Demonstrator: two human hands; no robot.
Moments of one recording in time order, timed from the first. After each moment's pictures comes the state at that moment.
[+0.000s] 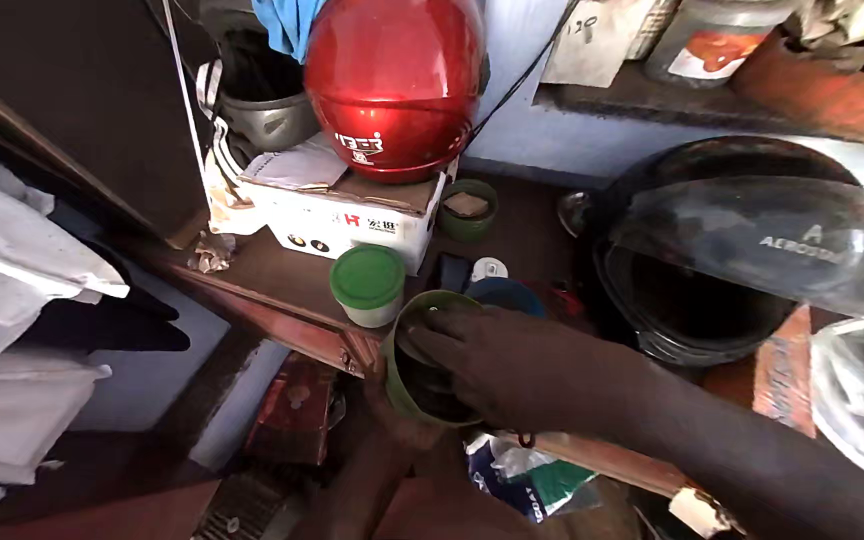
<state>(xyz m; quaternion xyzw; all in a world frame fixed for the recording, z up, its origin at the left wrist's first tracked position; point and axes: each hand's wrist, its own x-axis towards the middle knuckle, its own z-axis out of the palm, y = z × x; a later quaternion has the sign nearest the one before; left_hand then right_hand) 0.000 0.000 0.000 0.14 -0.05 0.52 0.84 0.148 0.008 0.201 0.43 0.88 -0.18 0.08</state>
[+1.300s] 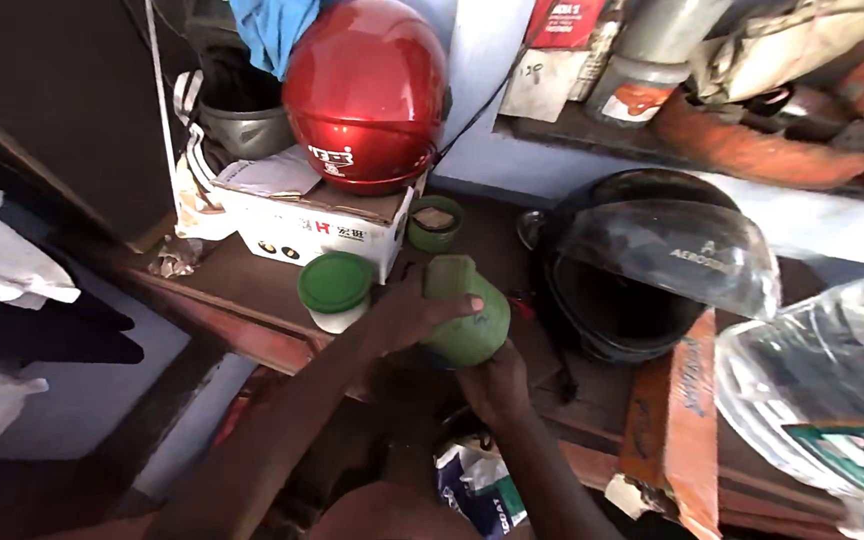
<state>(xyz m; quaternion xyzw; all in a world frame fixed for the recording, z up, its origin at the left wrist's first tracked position) 0.037 0.079 0.136 0.68 0.41 0.18 0.58 0.175 -0.019 0.051 0.30 0.21 -0.54 -0.75</state>
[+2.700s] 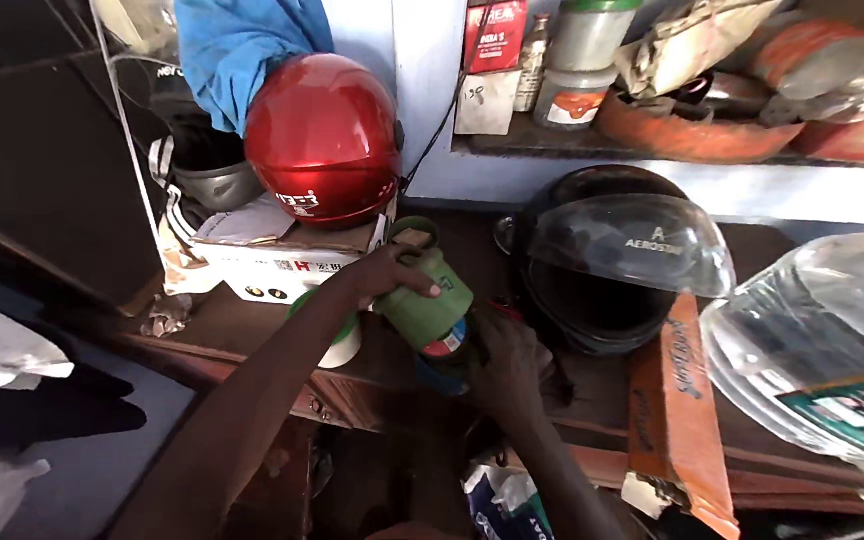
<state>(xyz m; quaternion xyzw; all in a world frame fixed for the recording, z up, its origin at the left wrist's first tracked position) 0.061 0.160 0.173 0.70 0.35 0.09 0.62 0.203 -0.023 0.057 0.74 0.54 0.03 -0.39</state>
